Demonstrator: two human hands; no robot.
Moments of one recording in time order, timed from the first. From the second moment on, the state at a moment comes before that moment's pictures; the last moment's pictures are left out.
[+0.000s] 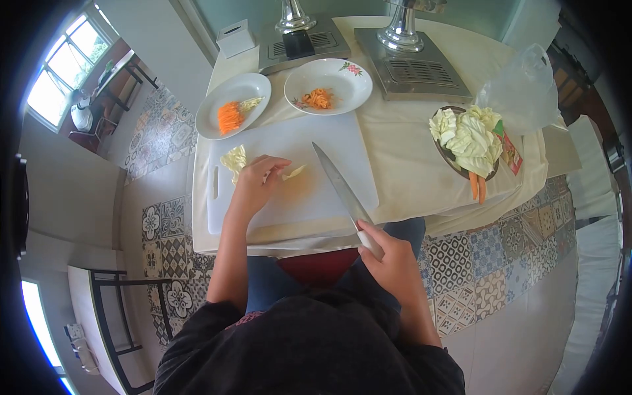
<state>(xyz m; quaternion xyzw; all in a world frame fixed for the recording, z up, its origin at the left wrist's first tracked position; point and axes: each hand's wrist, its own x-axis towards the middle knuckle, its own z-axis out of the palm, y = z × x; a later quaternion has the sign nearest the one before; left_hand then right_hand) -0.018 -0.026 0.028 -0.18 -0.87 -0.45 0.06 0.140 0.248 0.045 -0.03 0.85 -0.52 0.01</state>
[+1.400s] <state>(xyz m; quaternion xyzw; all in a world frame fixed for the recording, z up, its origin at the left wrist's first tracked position) -0.006 -0.006 0.005 -0.21 -0.89 -0.34 0.21 0.136 0.210 0.058 0.02 0.75 -0.63 0.20</state>
